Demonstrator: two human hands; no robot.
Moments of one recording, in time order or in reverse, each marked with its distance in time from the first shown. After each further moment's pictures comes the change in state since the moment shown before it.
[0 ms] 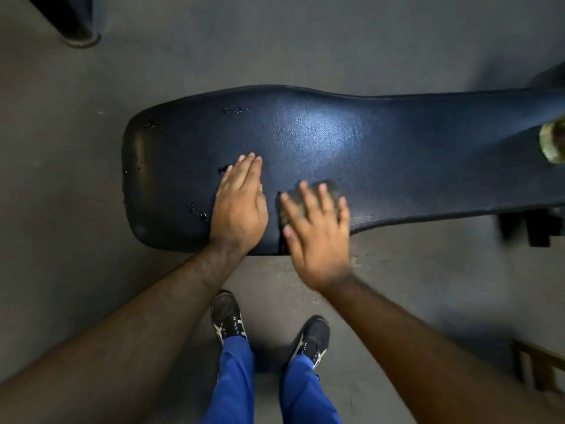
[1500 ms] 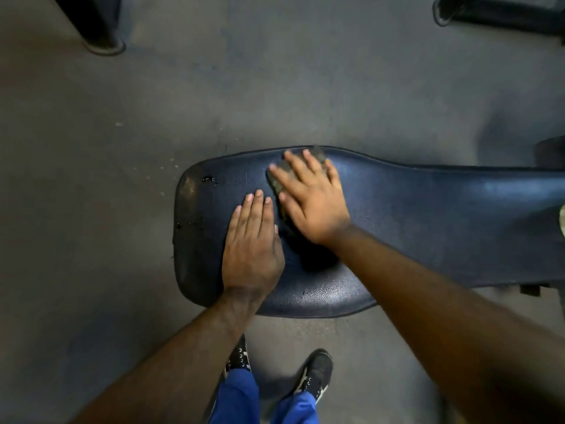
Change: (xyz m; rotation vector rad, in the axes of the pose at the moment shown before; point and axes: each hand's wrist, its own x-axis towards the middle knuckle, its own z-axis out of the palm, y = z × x) left_hand 0.027 -0.059 -0.027 0.212 0.017 -0.081; right_hand 0.193 -0.057 -0.001 -0.012 -0.123 -0.258
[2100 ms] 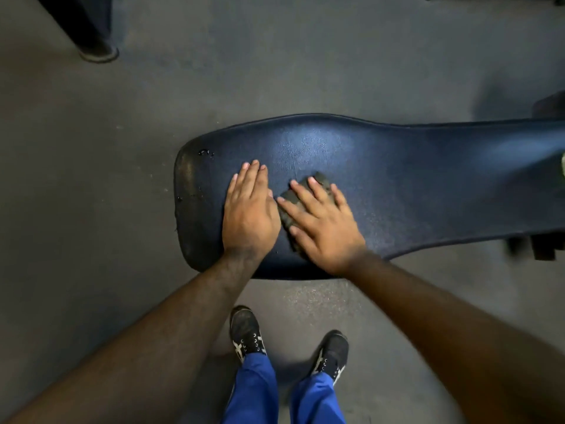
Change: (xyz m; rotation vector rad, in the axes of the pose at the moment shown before) left_hand 0.002 -0.004 -0.005 -0.182 0.045 0.019; right_hand -0.116 -0.017 0.017 -0.015 -0.021 -0.072
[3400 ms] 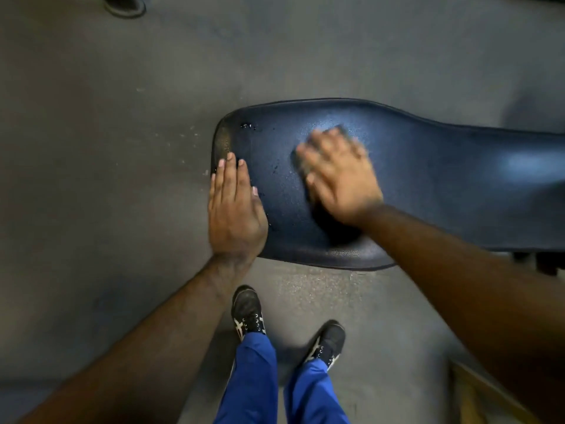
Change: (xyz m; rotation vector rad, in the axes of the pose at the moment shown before) left_hand -0.042 -0.060 -0.025 0.017 0.103 -0.203; right_hand 0.074 -0.005 -0.009 -0.049 0.011 0.021
